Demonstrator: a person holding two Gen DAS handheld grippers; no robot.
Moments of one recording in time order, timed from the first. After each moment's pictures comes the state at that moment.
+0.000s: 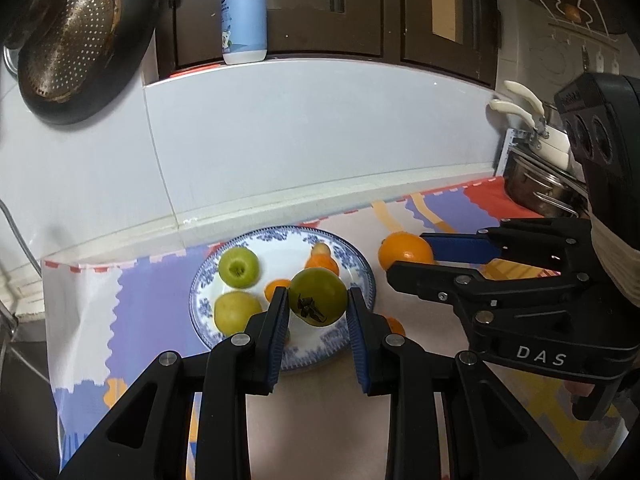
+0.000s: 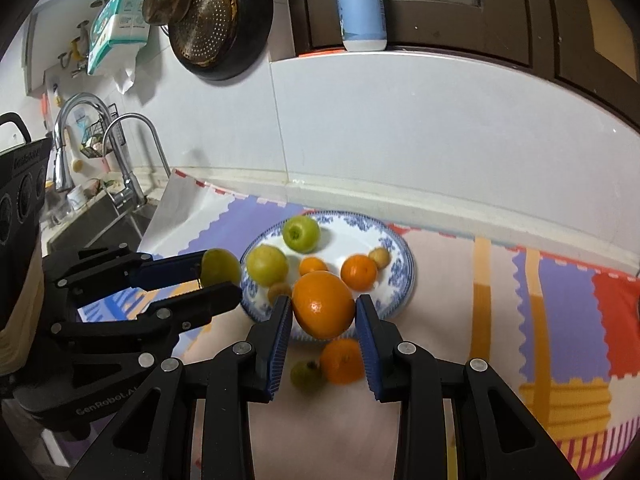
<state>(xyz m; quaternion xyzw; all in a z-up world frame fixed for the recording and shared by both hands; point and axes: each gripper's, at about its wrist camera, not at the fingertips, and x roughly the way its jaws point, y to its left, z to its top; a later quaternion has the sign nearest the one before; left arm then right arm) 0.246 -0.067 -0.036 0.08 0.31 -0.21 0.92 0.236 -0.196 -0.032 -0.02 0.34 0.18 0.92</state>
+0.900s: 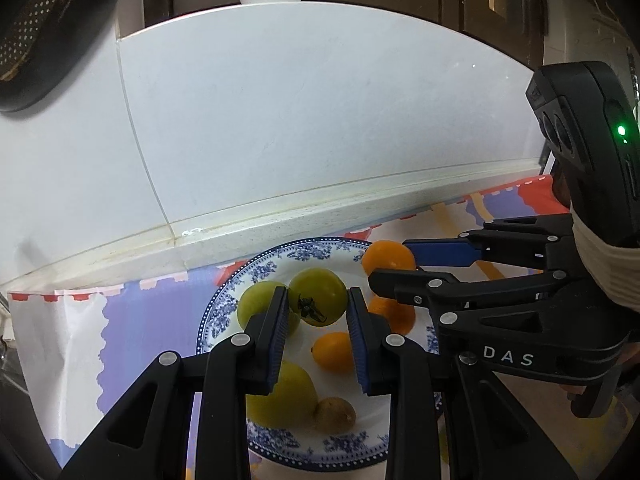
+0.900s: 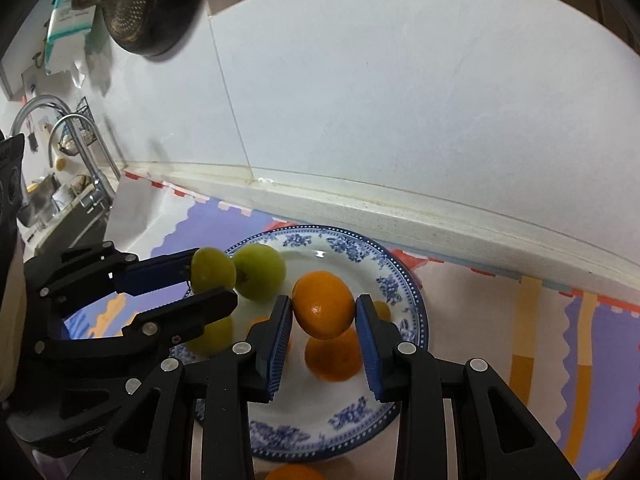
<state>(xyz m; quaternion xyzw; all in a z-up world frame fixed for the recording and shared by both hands) 0.353 -0.065 -0.072 0.09 0.34 -0.20 0.91 0.362 -0.186 -0.081 -0.01 0.39 0.20 0.90</state>
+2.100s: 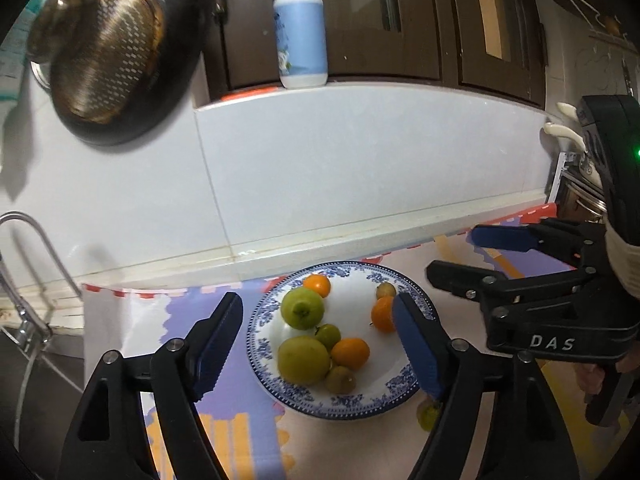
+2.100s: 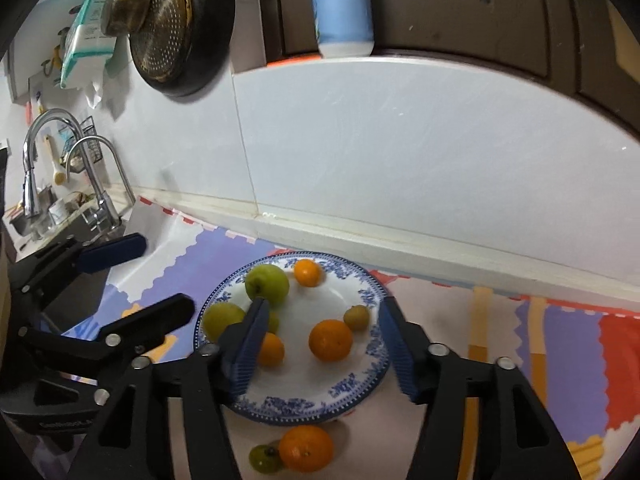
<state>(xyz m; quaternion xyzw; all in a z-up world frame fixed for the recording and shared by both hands) 0.273 -0.050 -0.018 0.08 0.27 -0.13 0.95 0.298 -0.198 -0.028 -0.02 0.32 0.15 0.93</state>
